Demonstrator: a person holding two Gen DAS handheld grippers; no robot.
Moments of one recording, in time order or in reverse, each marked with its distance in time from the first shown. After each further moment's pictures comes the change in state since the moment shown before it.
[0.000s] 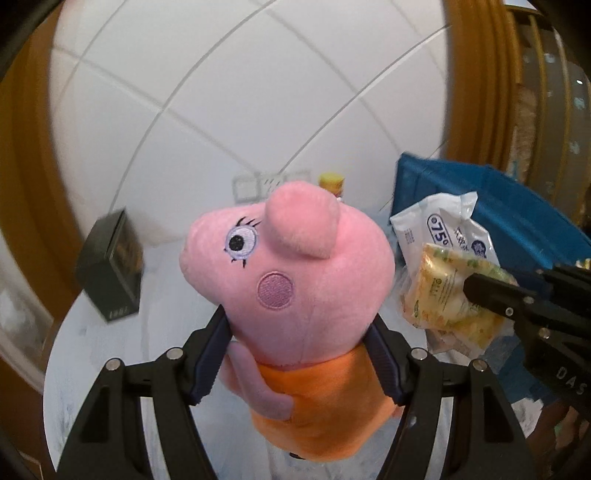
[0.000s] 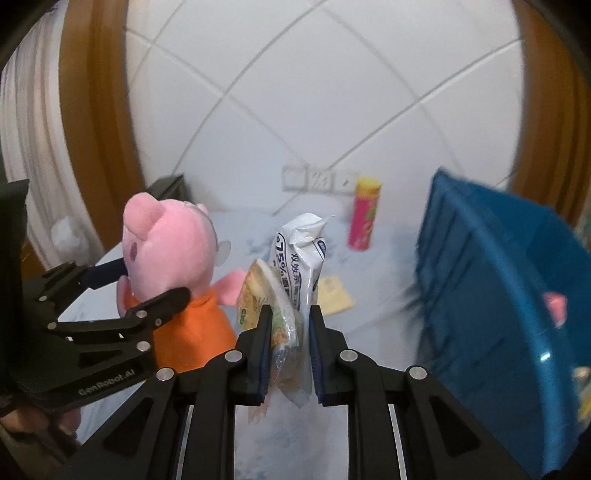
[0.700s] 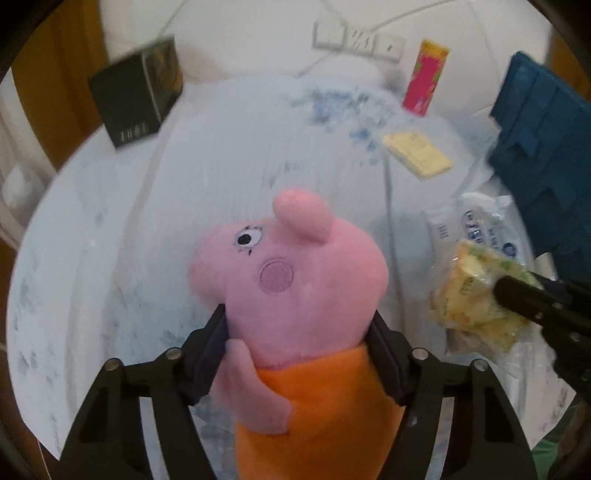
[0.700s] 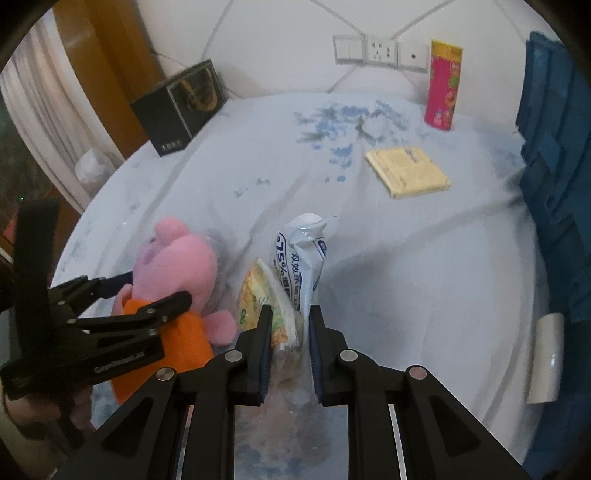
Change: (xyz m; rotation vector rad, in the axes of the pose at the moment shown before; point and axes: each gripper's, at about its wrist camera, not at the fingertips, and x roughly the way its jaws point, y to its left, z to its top) left arm 0.112 0.074 -0.167 -0.232 0.385 0.140; right arm 0.161 0.035 -0.119 -0.019 0.345 0.235
